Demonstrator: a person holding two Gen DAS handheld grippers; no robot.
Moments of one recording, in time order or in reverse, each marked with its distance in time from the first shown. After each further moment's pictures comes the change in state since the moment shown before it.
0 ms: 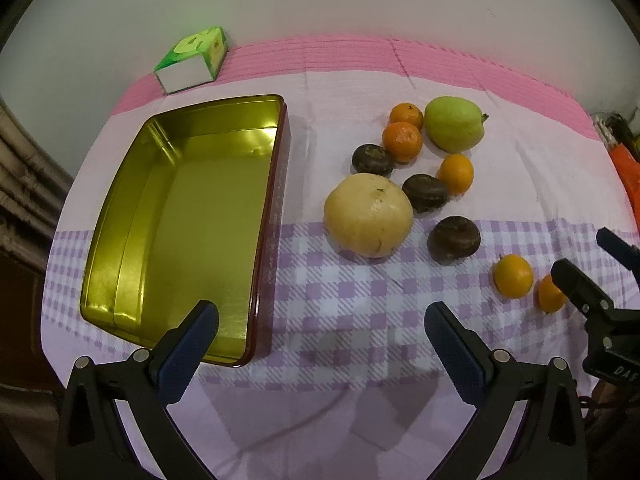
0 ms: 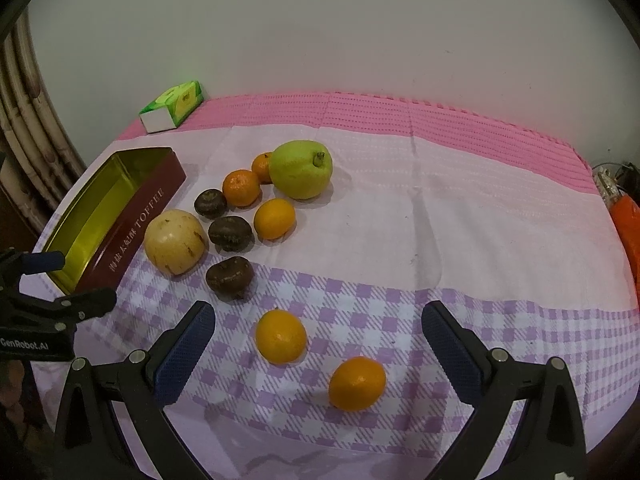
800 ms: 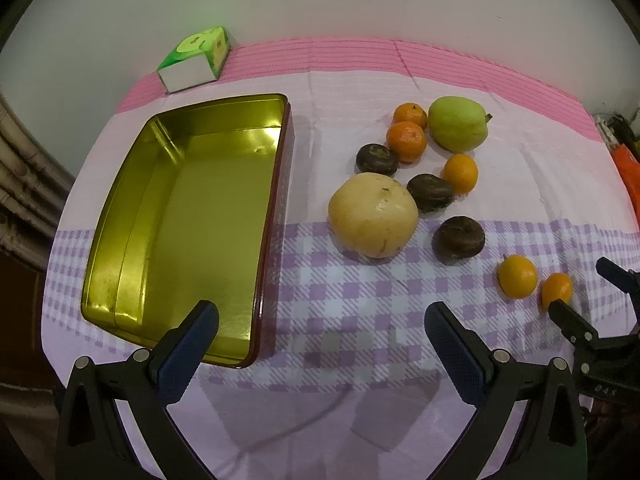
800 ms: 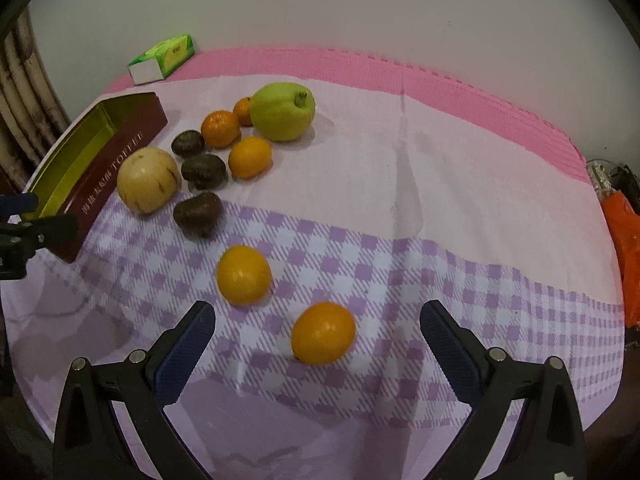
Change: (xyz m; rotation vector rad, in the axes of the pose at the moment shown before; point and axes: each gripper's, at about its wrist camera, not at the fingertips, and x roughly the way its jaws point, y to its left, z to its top) left arm 0.002 -0.001 0.000 0.003 -0.001 0.013; right arm 0.010 -0.012 -0.025 -0.055 0.134 -0.058
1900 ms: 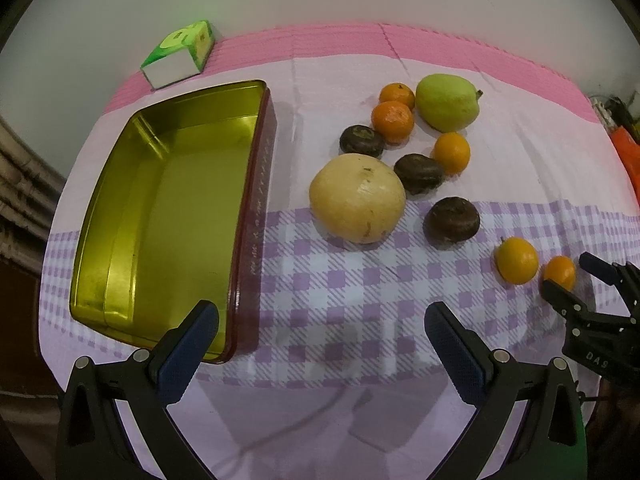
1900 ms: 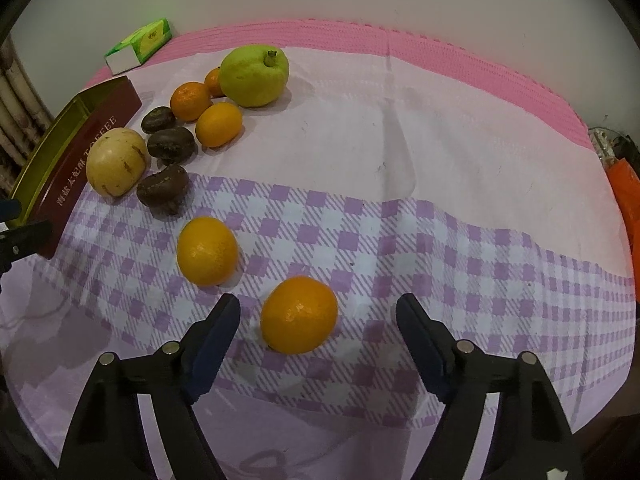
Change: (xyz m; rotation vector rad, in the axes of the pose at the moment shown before) left arm 0.010 -0.014 -0.005 0.043 0.037 -0.002; right arm 0.026 -0.015 -0.009 0.054 0.077 0.007
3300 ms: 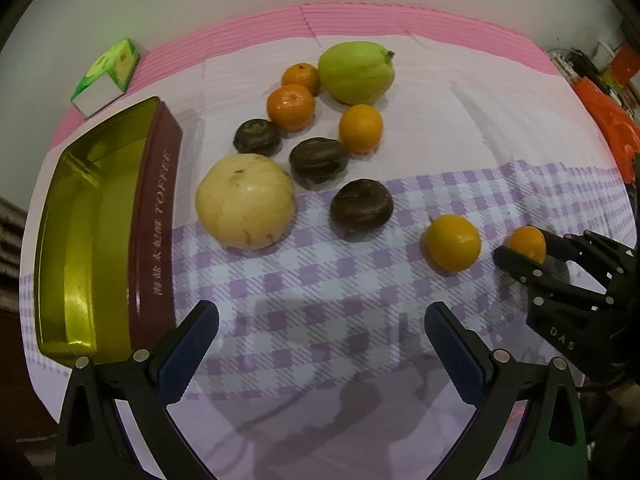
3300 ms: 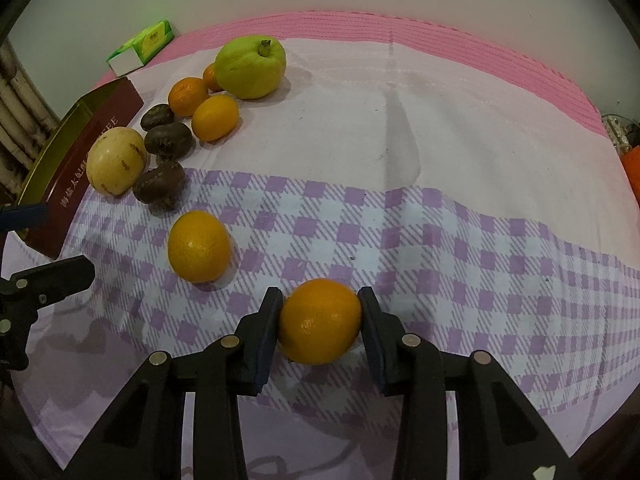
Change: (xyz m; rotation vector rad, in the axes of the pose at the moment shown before) left arm 0.017 -0.064 0.012 0.152 0.055 -0.094; right arm 0.009 -0.007 -0.003 0.010 0.018 0.055
